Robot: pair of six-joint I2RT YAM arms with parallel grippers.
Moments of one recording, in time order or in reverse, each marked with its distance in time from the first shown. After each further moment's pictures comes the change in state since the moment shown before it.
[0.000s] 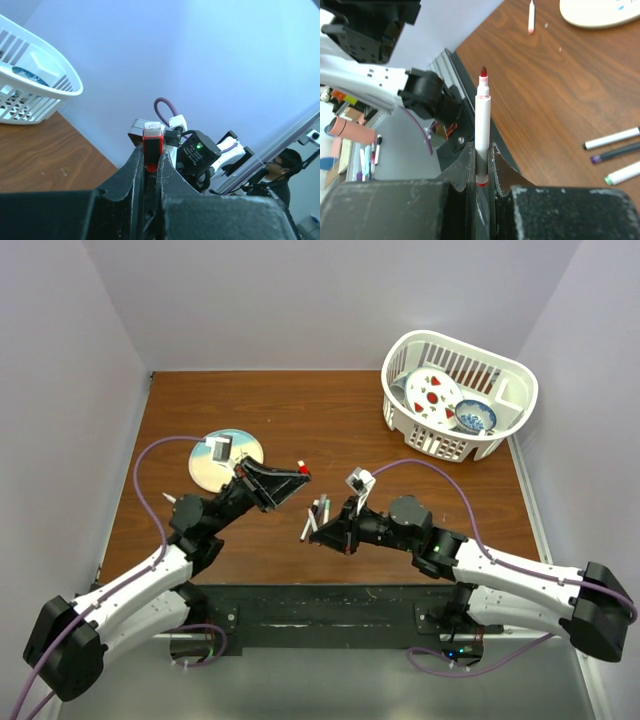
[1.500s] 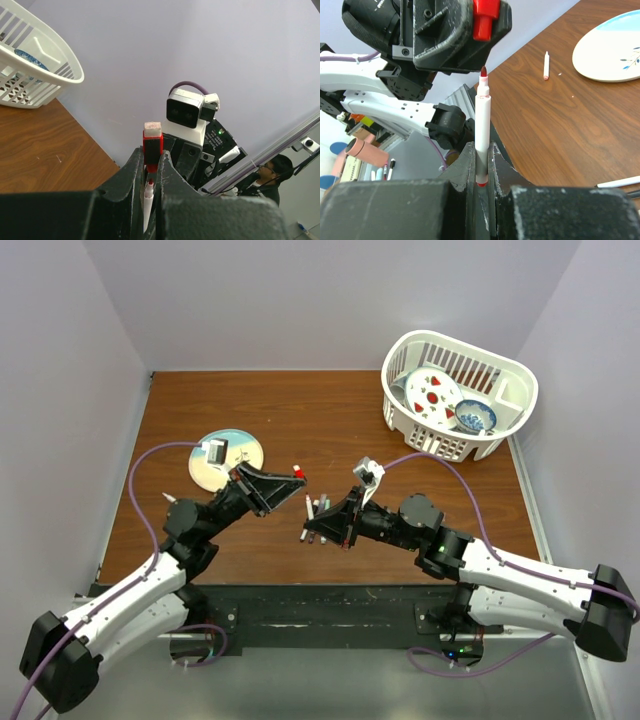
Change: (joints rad) left arm 0.000 -0.093 -0.011 -0.102 -0.012 -0.071; right arm 0.044 -0.034 0.068 0.069 0.072 -0.005
